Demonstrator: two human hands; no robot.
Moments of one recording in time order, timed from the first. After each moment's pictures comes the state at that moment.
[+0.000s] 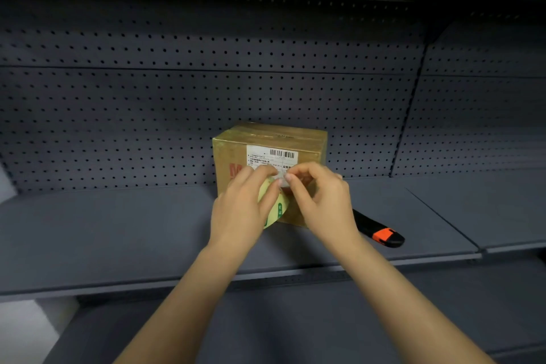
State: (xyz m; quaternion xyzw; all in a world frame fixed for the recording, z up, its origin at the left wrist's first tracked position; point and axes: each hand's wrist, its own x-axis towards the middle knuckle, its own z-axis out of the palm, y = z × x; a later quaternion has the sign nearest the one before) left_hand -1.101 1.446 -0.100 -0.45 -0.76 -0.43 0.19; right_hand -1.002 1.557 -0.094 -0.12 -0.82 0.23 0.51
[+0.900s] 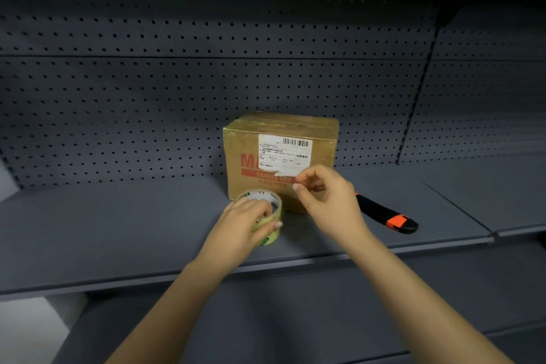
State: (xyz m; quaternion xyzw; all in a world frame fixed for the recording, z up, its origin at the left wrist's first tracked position) left_hand -1.154 1.422 -0.164 -0.59 -0.73 -0.32 0.12; right_hand -1.011 1.552 -0.116 -0.19 -0.83 0.30 0.43
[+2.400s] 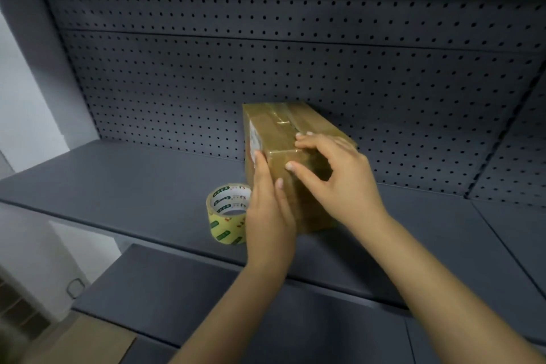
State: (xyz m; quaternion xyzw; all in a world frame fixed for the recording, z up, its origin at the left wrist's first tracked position) left_hand -1.049 1.521 -0.143 -0.23 -0.78 -0.55 0.20; right_hand -1.024 1.636 -0.081 0.04 -0.88 0.23 0.41
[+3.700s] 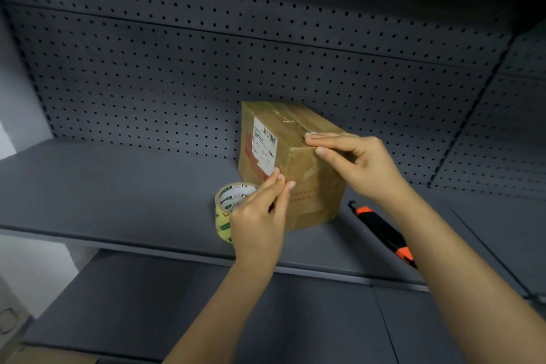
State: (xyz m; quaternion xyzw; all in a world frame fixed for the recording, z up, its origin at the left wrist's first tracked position) left_hand -1.086 1.479 -0.161 -0.29 -0.66 -0.61 0.32; right_hand -1.019 1.634 -0.057 0.05 -0.89 0.30 0.33
